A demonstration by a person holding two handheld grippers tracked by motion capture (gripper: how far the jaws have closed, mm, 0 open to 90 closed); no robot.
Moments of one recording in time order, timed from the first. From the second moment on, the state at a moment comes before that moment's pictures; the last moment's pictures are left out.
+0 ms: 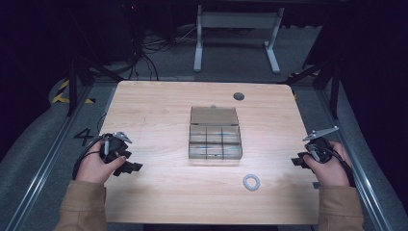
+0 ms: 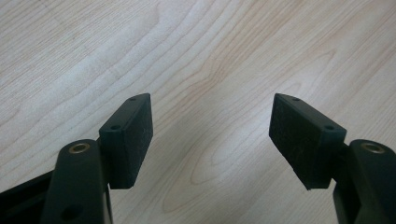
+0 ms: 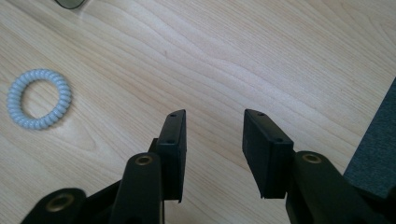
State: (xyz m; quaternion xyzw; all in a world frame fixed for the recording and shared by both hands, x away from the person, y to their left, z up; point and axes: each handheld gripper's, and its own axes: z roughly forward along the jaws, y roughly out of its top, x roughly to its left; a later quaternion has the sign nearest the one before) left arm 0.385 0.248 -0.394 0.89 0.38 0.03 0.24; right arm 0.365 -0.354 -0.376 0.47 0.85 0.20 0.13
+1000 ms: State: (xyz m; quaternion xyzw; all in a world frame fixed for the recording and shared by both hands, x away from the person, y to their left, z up) left arm 0.380 0.239 -0.385 0.90 0.37 0.01 0.25; right arm 0.345 -0.295 -0.357 0.41 0.88 0.21 0.10
